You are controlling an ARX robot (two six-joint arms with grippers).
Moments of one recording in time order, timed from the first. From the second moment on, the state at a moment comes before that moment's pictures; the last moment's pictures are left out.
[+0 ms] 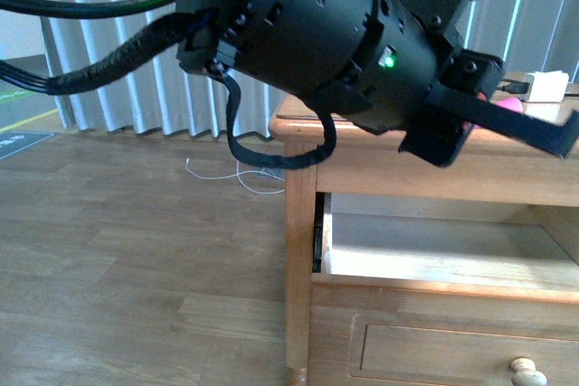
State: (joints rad) left arm -0.63 1.76 1.27 0.14 0.18 0.27; right arm -0.15 0.24 0.11 0.13 -0.15 0.01
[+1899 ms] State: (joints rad) left arm -0.62 1.66 1.11 0.36 -0.12 0.22; right arm -0.15 0.24 0.11 0.13 -0.15 0.01
